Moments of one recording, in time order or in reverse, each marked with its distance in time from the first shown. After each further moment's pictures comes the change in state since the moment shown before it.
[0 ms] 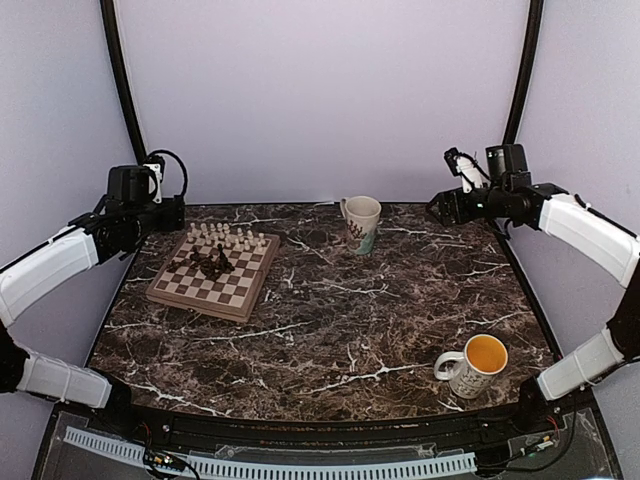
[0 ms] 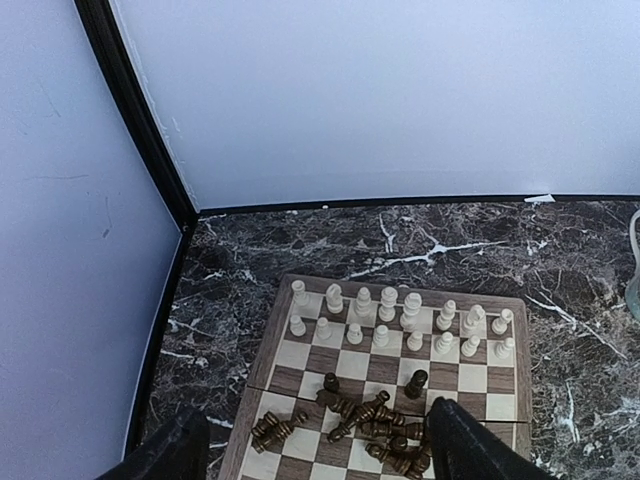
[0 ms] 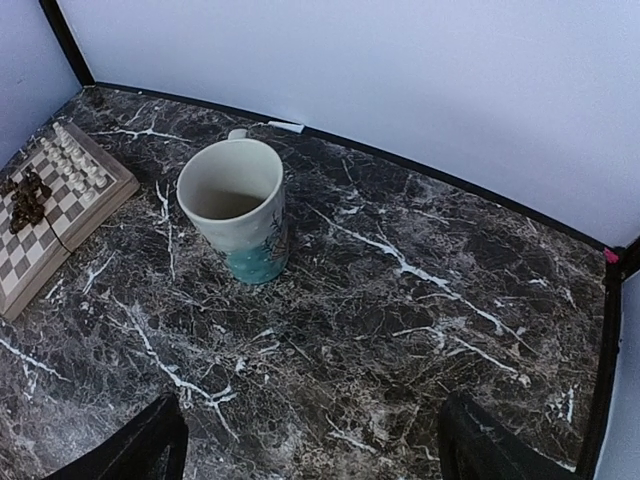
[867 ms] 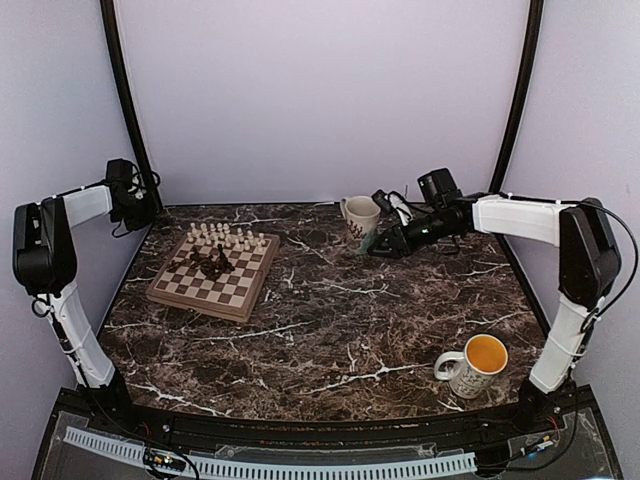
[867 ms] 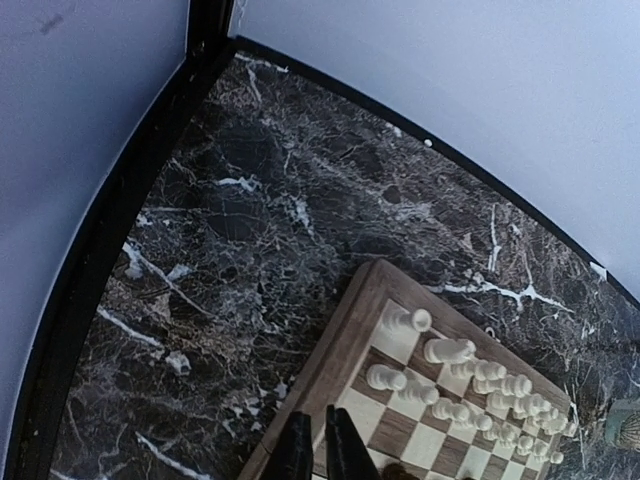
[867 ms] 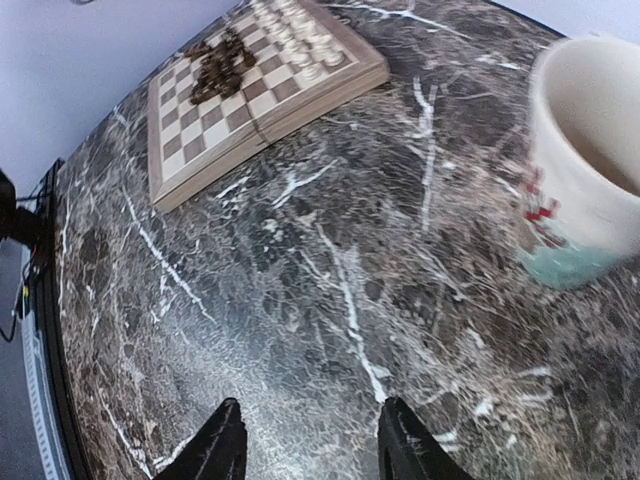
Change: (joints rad) left arm 0.457 0.620 0.458 -0.174 0.493 -0.273; right arm 0.156 0.396 0.104 0.019 -0.463 -0.068
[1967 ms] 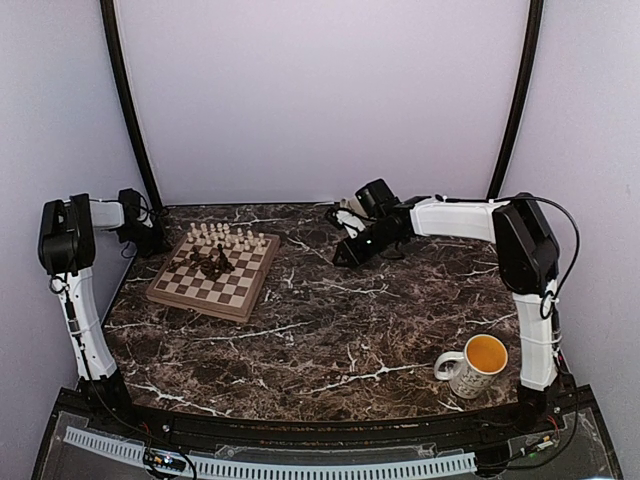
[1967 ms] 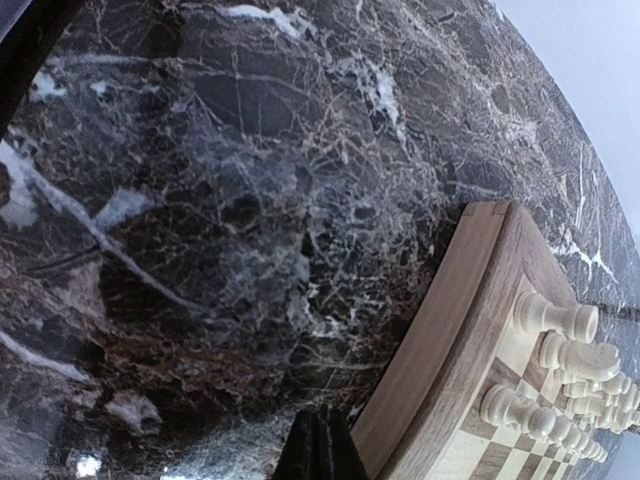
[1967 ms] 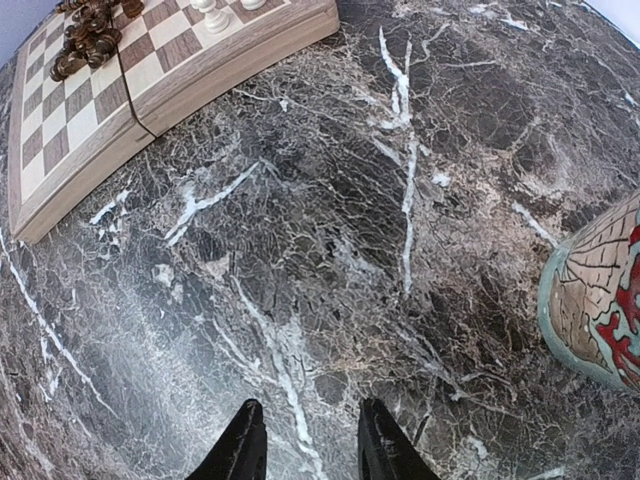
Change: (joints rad) left arm 0.070 0.345 0.114 -0.039 0.233 -0.026; right arm 0.204 0.358 0.349 -0.070 0.356 0.055
